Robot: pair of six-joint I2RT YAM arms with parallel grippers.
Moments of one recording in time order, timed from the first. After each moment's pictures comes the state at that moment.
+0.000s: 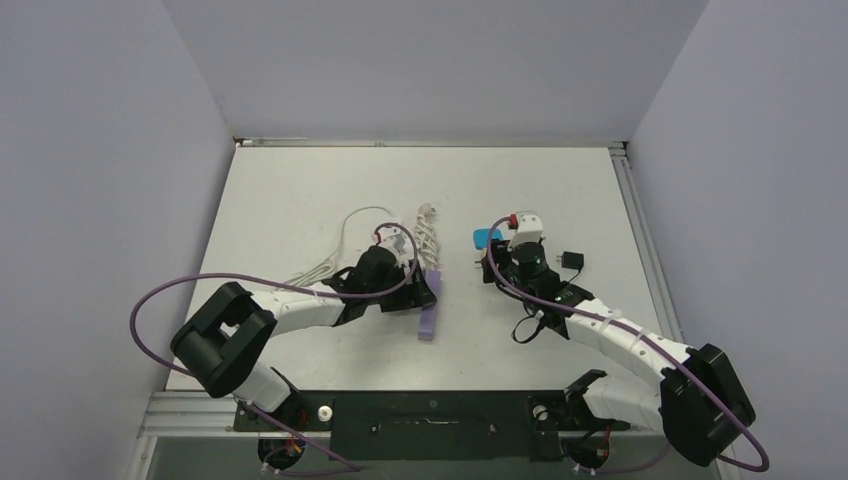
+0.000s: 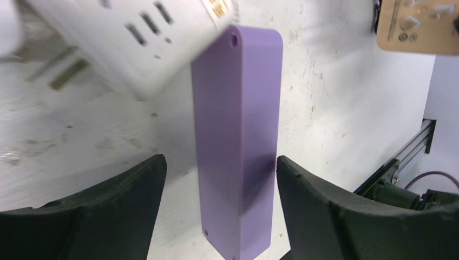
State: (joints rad) left arm -0.76 1.53 0.64 0.17 0.13 -0.86; right arm 0.59 1.14 0.55 0.04 0.30 0.32
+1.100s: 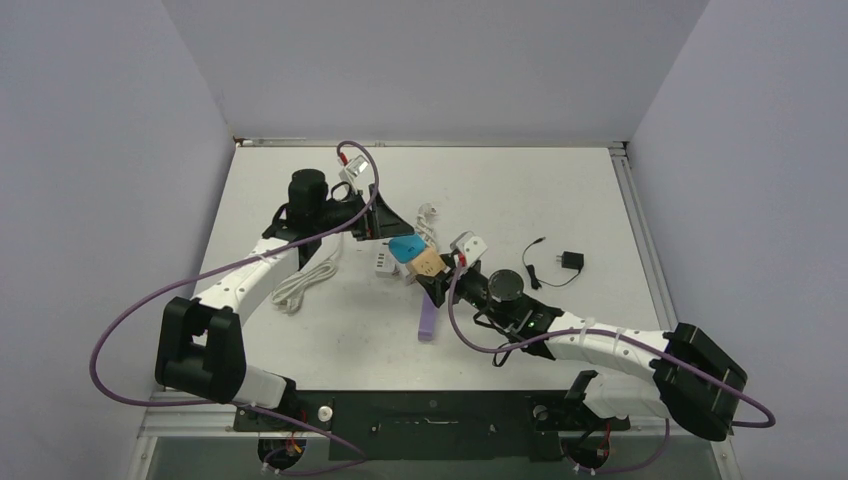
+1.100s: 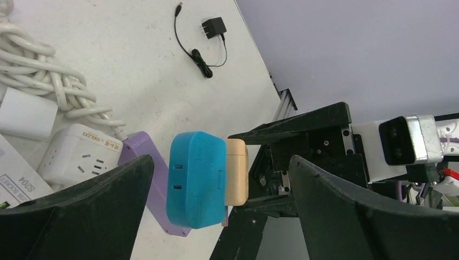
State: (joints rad) left arm -0.30 1.44 0.97 0.09 0.89 -0.69; right arm 0.92 1.19 0.49 0.60 0.08 0.05
